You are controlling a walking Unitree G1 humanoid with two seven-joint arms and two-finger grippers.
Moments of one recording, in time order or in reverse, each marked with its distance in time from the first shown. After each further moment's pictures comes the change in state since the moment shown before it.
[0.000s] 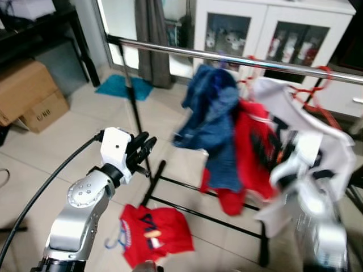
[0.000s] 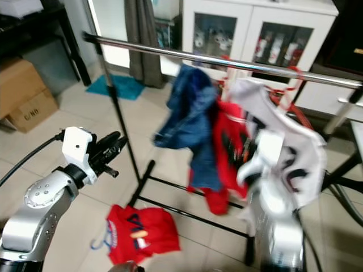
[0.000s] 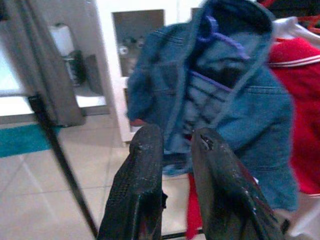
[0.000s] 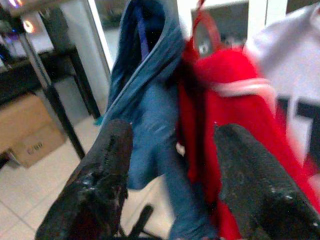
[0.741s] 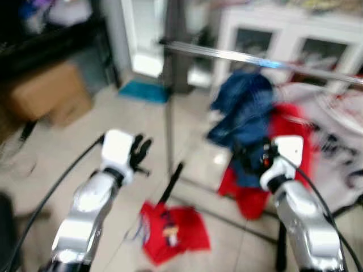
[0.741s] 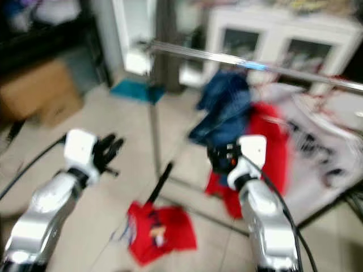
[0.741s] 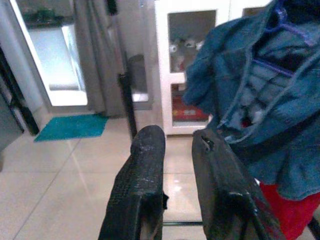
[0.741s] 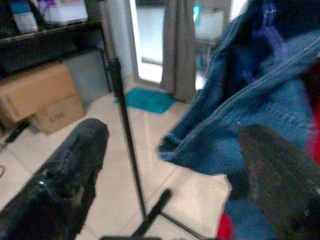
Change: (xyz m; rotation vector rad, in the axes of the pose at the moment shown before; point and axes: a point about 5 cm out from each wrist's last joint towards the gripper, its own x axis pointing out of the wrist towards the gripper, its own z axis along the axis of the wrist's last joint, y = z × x) left arm 0.003 -0.001 -0.010 0.042 0.034 0.071; right arm 0.008 0.018 -0.001 -0.068 0.064 0.016
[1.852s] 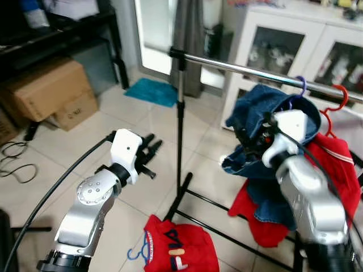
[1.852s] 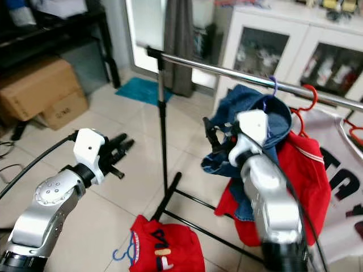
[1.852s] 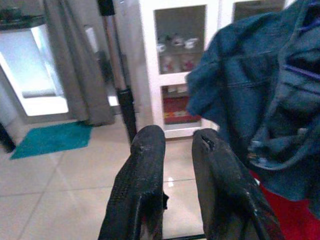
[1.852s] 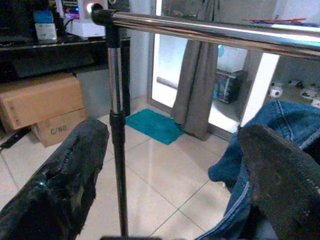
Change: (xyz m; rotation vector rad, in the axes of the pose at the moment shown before) left arm 0.006 -0.011 0.004 0.015 -0.012 -0.191; right arm 0.026 -0.005 0.046 -0.149 -0.062 0.079
